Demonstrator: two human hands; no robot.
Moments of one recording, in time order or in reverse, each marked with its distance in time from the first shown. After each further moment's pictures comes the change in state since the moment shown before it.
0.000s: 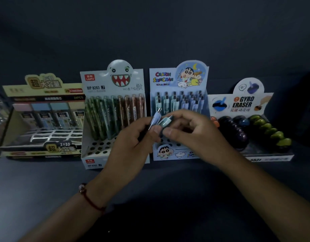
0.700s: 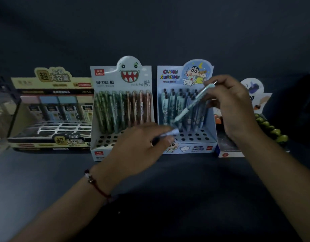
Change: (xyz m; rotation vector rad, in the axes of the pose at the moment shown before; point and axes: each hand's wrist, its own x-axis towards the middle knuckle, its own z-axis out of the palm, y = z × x) left_hand -0.002 -0.014 -0.016 0.472 -0.207 0.178; right_hand 0.021 -0.016 -0.033 0.165 0.477 -0.034
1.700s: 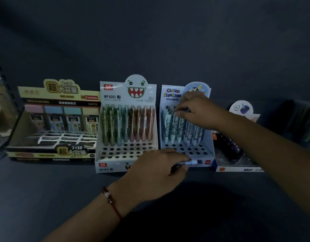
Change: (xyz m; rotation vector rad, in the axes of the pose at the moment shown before) left_hand -0.011 0.015 0.009 0.001 -0.199 0.079; right_hand 0.058 0.003 0.030 -1.168 -0.623 -0.423
